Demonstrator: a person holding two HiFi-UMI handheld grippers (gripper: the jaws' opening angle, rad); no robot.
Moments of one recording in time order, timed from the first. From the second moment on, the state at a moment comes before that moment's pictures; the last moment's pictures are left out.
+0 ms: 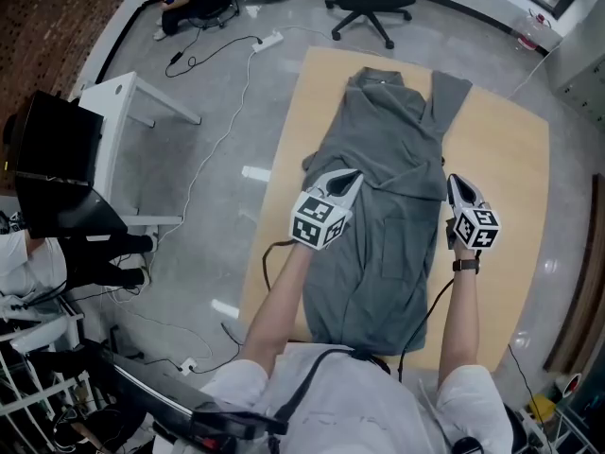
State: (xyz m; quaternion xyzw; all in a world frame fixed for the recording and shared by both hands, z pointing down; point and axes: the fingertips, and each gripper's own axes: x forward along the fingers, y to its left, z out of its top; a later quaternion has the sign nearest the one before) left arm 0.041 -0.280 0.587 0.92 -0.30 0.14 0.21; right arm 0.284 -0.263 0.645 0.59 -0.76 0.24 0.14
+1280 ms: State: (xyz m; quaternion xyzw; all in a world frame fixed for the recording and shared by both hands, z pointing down) left arm 0.043 -0.328 0.631 0.91 -0.30 0.17 0.24; right arm 0.435 -0.503 0.754 0.66 -0.64 0.34 0.19
